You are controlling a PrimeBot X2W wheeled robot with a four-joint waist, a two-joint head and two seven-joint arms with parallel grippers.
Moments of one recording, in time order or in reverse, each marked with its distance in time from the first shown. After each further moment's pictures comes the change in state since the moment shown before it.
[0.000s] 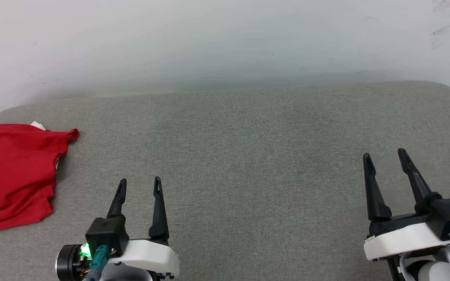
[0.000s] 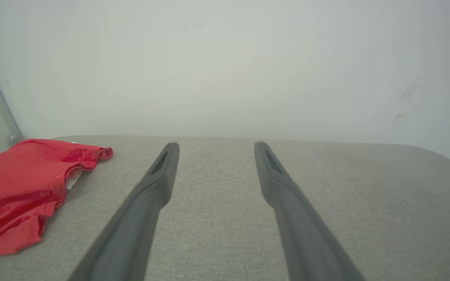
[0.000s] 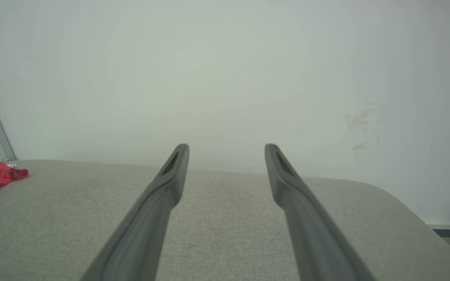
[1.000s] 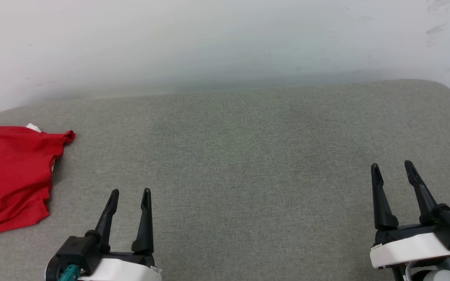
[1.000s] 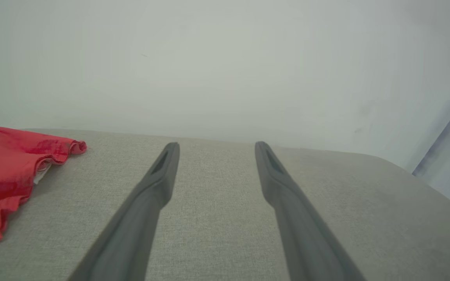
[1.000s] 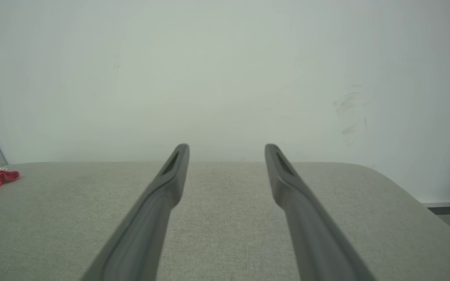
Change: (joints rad) left arm 0.127 -0.238 0.361 0.051 0.125 -0.507 -0.064; right arm 0.025 0.000 -0.033 0.060 0.032 0.002 -0.063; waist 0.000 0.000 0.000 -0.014
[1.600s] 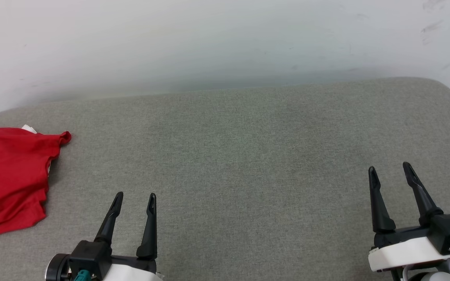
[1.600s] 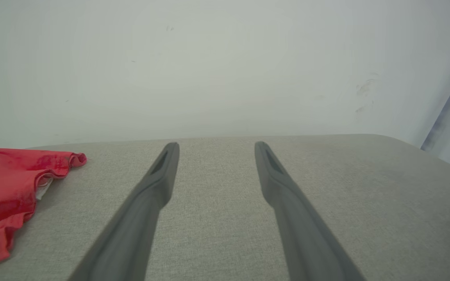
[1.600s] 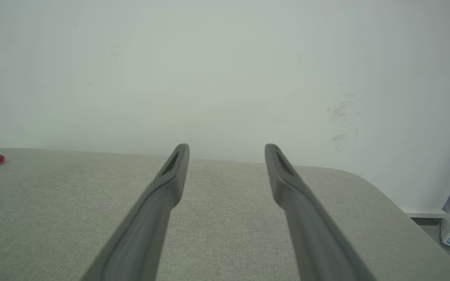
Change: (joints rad) left arm 0.012 -0.009 0.007 0.015 0.135 -0.026 -0.030; right arm 0.006 0.000 0.001 0.009 -0.084 0.000 -0.033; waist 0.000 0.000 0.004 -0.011
